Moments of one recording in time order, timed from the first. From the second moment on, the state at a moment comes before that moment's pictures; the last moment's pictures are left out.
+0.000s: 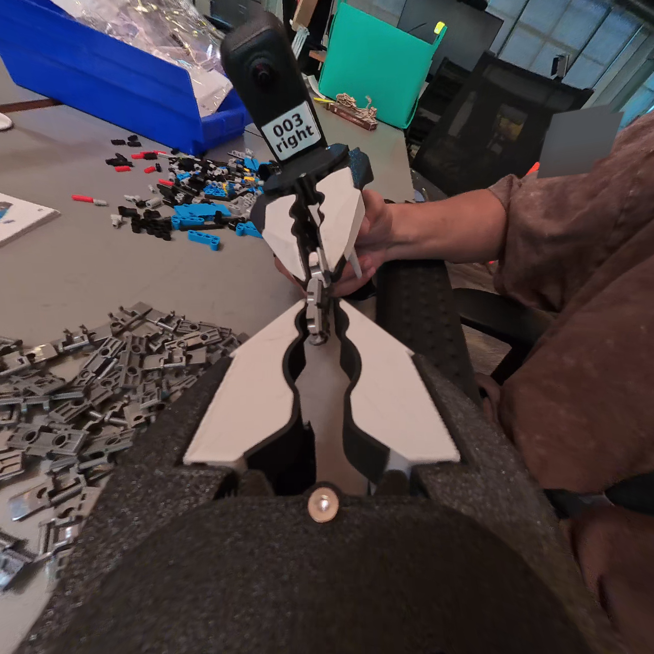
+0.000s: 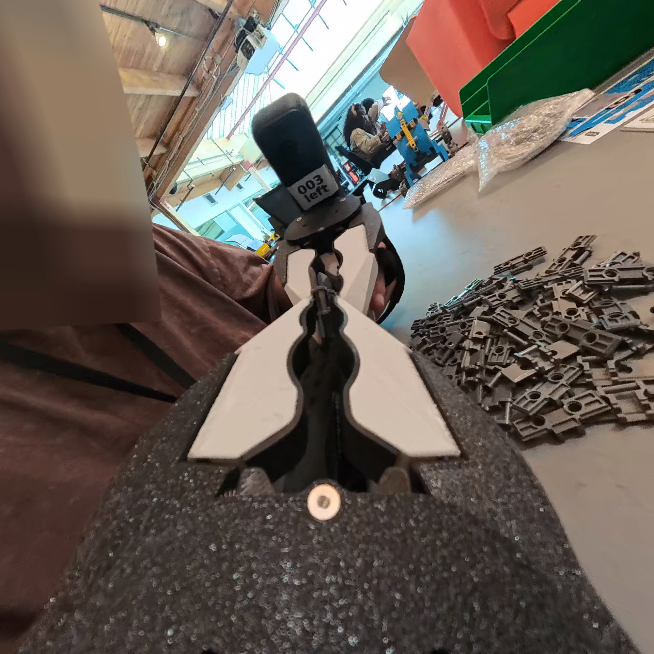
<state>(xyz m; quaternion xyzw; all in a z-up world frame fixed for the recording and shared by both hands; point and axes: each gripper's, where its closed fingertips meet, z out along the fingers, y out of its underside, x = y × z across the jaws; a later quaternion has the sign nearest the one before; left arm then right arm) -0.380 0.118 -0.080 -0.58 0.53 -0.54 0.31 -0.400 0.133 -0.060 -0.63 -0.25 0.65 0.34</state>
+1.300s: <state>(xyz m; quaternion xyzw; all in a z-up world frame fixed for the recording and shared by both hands) -0.379 0.109 -0.096 -0.56 0.58 -0.52 0.29 -0.403 0.124 -0.077 -0.65 -0.35 0.55 0.39</state>
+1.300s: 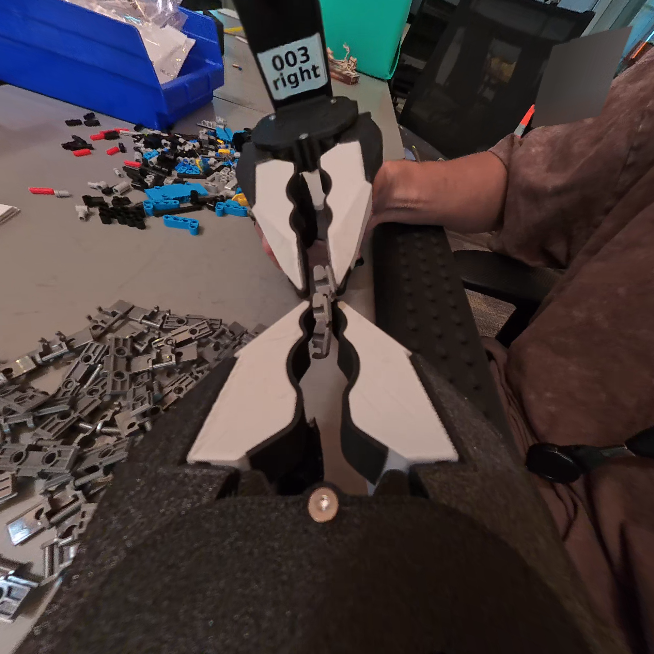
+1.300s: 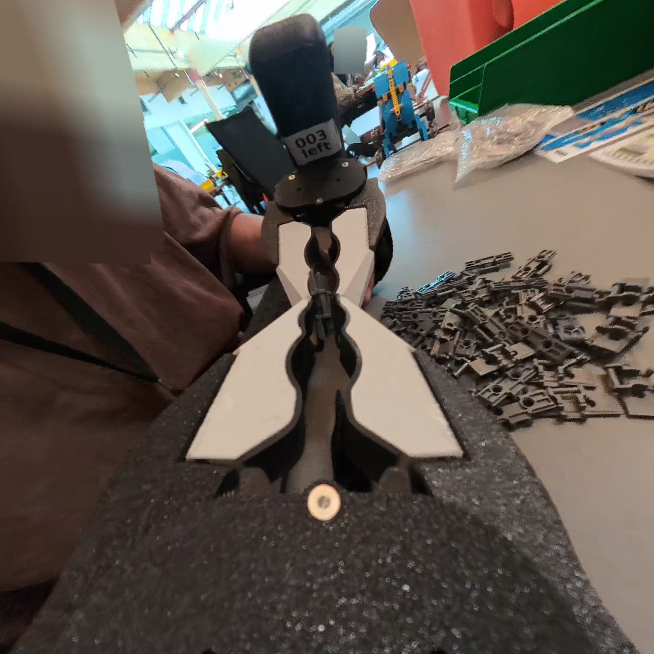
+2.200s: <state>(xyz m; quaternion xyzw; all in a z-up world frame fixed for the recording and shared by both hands) -0.383 0.095 -0.087 -0.51 0.62 -0.46 0.37 -0.415 0.105 -0.066 -0.61 -0.43 0.49 0.45</state>
